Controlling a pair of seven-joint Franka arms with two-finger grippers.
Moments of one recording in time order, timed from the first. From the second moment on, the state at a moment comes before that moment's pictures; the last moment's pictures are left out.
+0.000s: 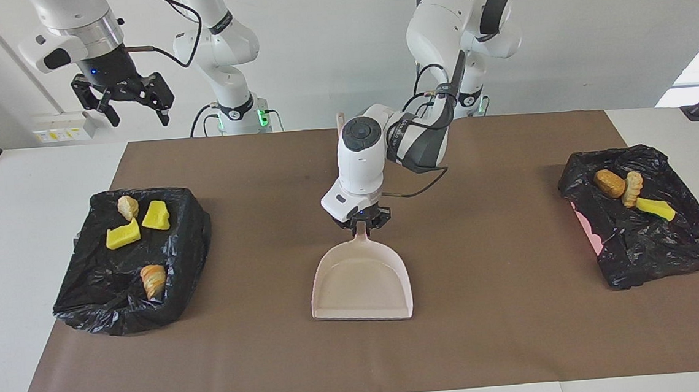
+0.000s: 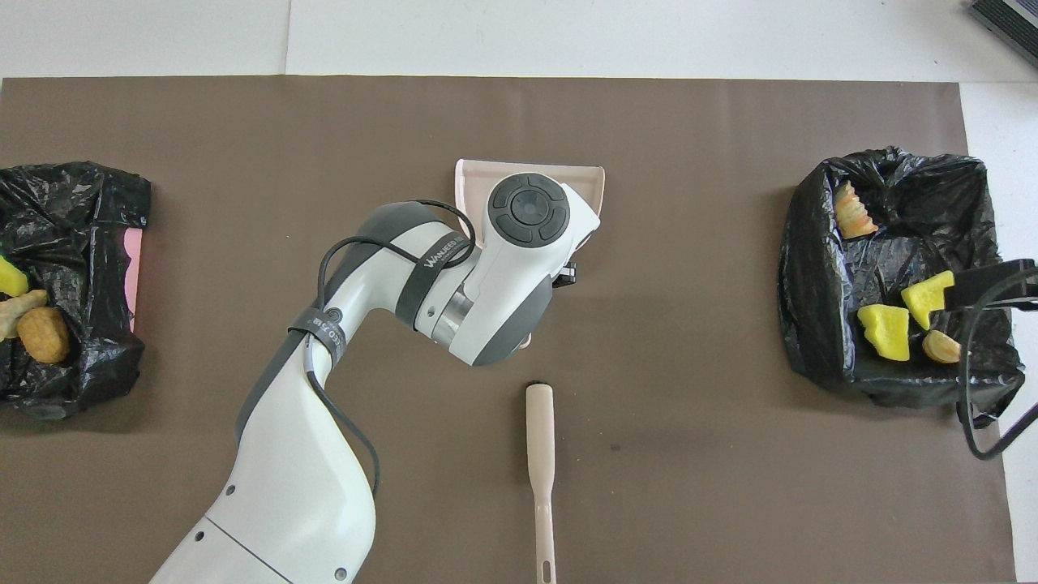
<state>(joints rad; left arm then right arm) -0.70 0.61 0.01 -1.37 -0.02 2.00 -0.54 0.02 -0.08 -0.03 -1.53 -0.04 1.44 0.03</state>
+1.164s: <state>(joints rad) -0.58 0.26 0.05 -1.59 -0.02 1.93 -0.37 0.02 -0.08 -0.03 -1.53 -0.03 1.44 0.03</state>
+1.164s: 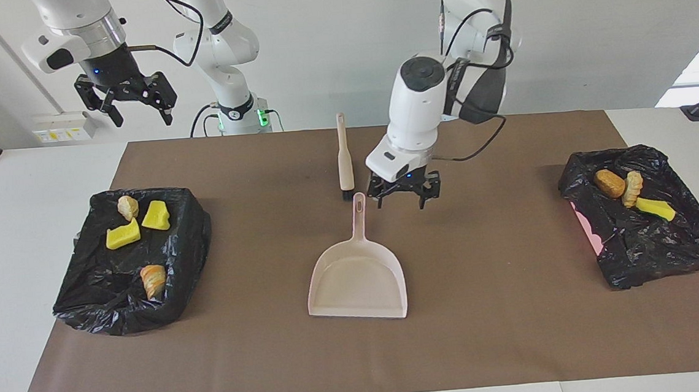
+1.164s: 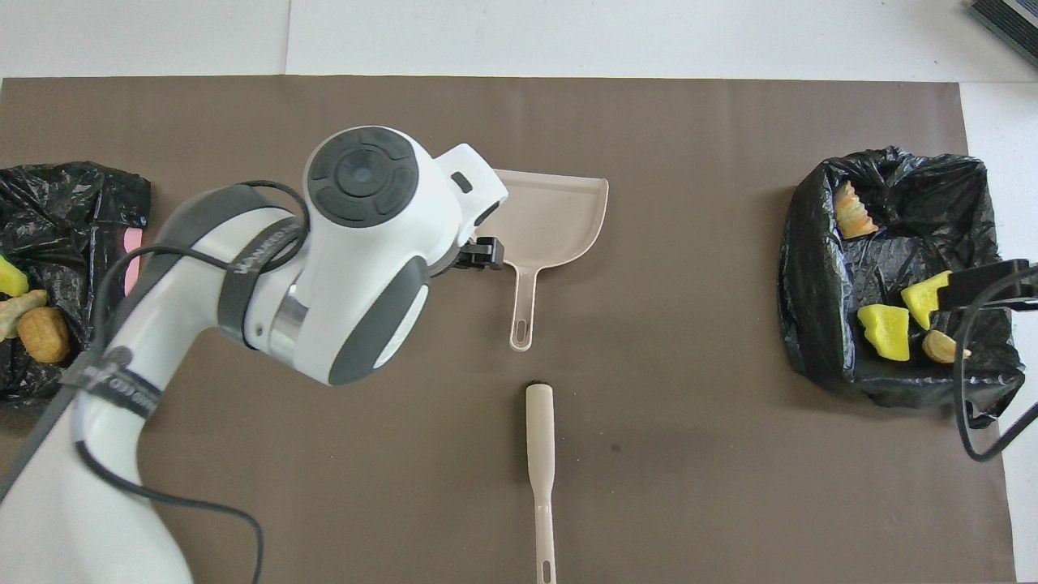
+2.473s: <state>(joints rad) -0.16 -0.05 0.06 -1.46 -0.02 1.43 0.22 0.02 -0.08 -0.03 -1.53 -0.03 1.44 0.03</state>
